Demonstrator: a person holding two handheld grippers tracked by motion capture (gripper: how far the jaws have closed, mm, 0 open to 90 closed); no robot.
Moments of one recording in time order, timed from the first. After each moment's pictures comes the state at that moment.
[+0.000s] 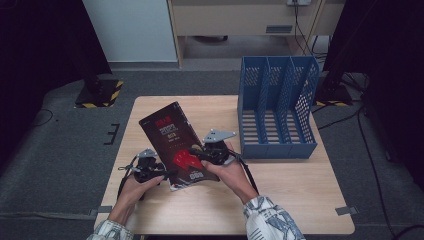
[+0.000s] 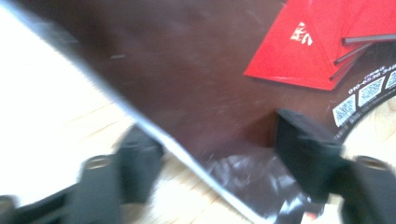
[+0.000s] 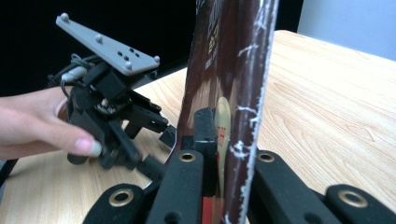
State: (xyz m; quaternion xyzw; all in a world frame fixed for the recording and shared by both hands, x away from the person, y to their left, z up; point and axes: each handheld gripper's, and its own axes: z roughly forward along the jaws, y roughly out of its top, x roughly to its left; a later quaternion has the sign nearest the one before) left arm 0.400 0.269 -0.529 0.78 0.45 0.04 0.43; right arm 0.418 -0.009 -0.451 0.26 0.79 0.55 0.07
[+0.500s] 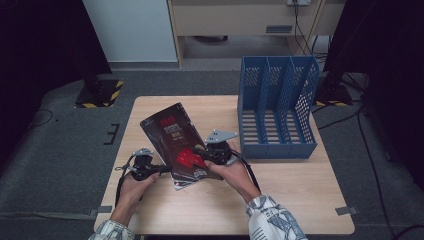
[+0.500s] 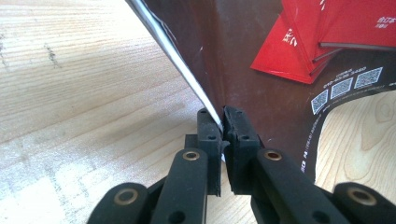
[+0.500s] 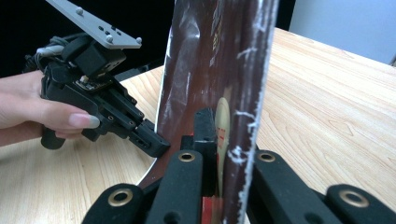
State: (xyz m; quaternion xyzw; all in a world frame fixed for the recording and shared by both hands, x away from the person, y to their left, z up) left arm 0.398 0.272 -0.520 0.78 0.47 0.03 0.42; right arm 0.421 -0.016 -0.454 0.25 0.80 0.54 0.09
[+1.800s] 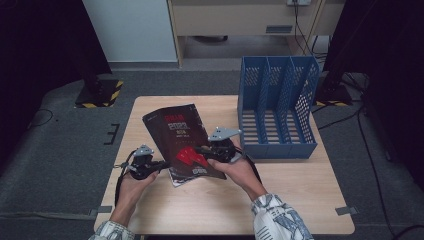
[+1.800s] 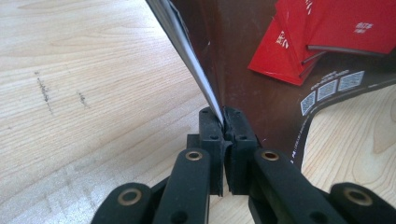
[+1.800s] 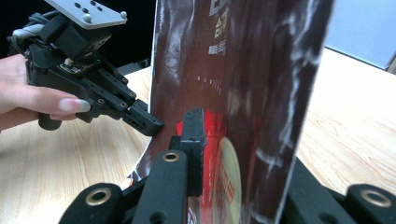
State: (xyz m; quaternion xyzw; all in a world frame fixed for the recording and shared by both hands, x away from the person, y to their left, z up) left arm 0.392 0.266 -0.498 0.79 0.44 0.10 0.42; right arm 0.423 -0.027 -0.442 0.24 0.81 0.53 0.10
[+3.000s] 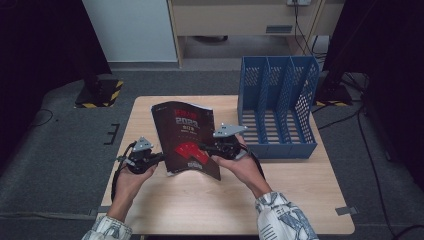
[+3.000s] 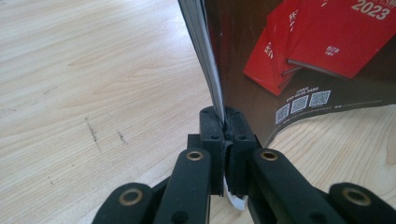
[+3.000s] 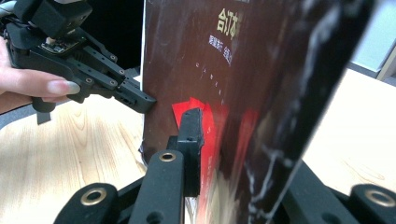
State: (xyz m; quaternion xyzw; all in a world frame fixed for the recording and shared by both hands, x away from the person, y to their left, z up) left arm 0.394 0.263 -0.464 0.81 0.41 0.17 0.40; right arm 0.427 -0.040 -0.433 0.25 0.80 0.53 0.10
